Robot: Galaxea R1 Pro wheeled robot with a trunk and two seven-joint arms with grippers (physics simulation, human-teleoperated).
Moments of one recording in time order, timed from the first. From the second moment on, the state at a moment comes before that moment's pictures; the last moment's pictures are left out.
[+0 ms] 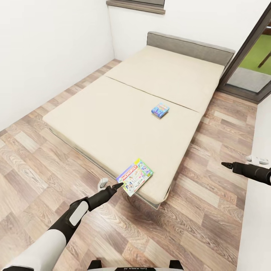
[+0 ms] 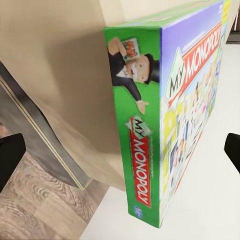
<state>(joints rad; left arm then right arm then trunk) -0.69 0.04 -0.14 -0.56 0.83 0.42 -0.62 -0.63 -0.50 -0.29 -1.29 -0.36 0.90 0.29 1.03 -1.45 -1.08</state>
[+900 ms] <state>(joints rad) -0.69 0.04 -0.14 -0.57 0.83 0.42 -0.65 -0.63 -0.50 -0.29 -1.29 -0.36 0.90 0.29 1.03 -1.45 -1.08</state>
